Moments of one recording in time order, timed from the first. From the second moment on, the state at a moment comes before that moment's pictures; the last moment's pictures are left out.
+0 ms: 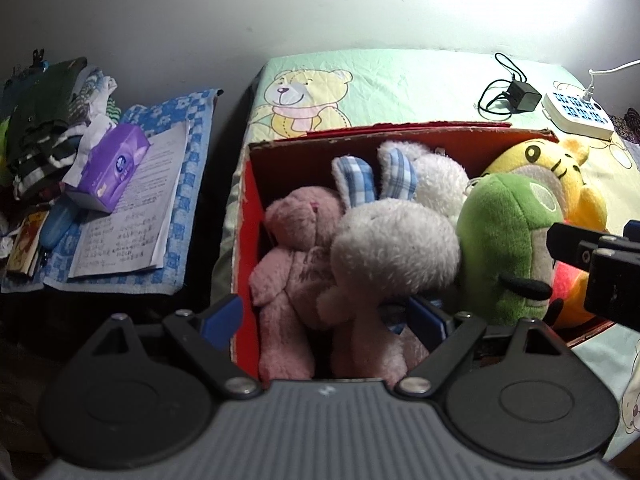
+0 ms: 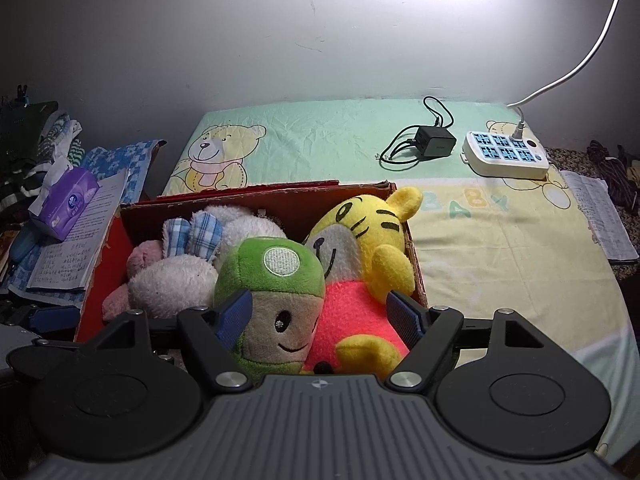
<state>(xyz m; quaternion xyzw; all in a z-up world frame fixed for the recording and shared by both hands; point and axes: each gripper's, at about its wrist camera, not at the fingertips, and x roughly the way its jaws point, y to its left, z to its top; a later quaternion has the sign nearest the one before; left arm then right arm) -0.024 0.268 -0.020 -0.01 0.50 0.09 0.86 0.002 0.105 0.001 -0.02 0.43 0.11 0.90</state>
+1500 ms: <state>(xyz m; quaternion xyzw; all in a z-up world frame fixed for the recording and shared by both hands) -0.027 0.267 -0.023 0.00 0.50 0.08 0.86 -0.014 0.102 0.000 -0.02 0.44 0.12 0.89</state>
